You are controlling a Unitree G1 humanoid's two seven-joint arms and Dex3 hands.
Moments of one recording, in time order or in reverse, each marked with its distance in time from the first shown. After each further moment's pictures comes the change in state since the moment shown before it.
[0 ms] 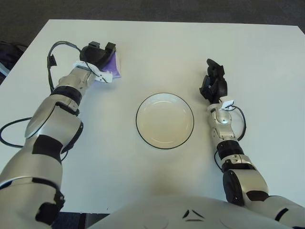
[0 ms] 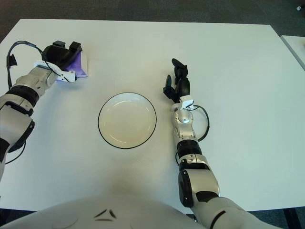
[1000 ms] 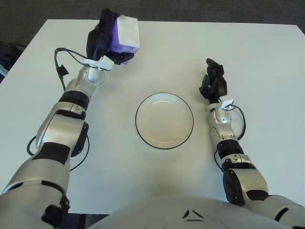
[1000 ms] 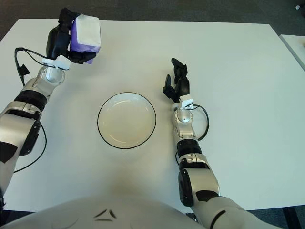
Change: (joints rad) left arm 0.082 -0.096 0.404 -0.175 -0.504 -0.478 -0.017; right arm -0.012 0.000 0.006 0.013 -0.001 -0.003 -0.003
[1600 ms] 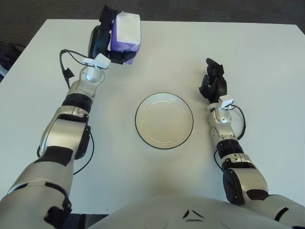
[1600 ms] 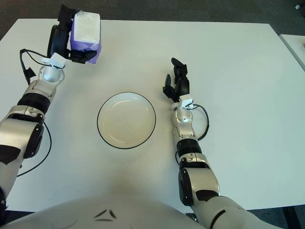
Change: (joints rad) left arm 0.046 -0.035 0.095 -0.128 -0.113 -0.020 -0.176; right arm -0.002 0.000 0.000 0.001 0.000 0.000 0.000
